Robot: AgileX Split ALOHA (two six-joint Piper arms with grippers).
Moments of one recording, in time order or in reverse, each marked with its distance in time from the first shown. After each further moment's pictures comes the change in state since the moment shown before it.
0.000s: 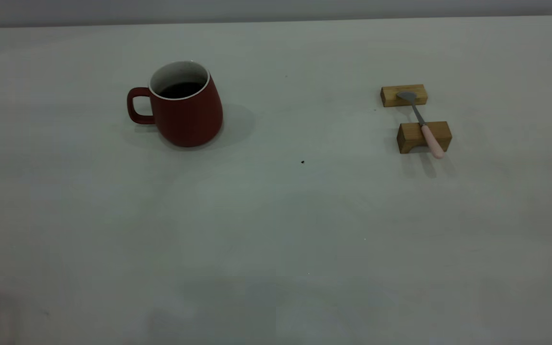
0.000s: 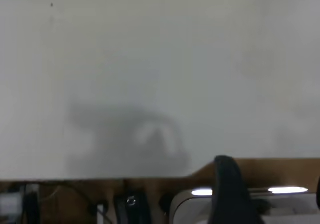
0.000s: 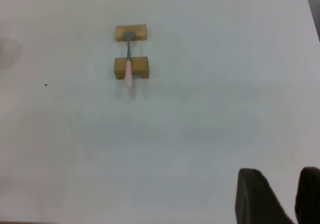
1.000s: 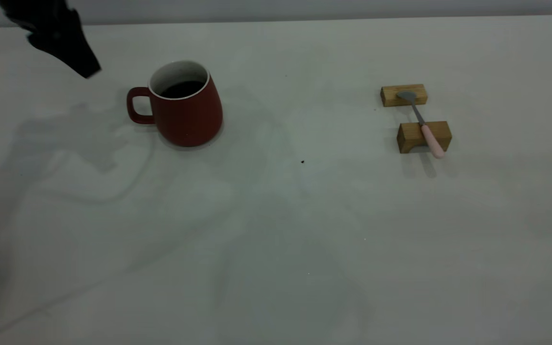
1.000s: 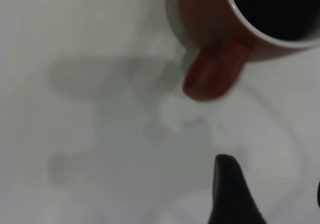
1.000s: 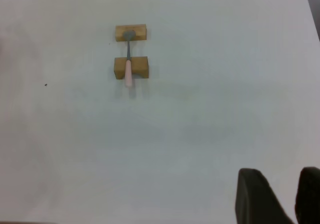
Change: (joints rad) left arm -0.049 1.401 -0.968 -0.271 -0.029 1.188; right arm 0.000 0.000 0.000 0.000 0.000 0.000
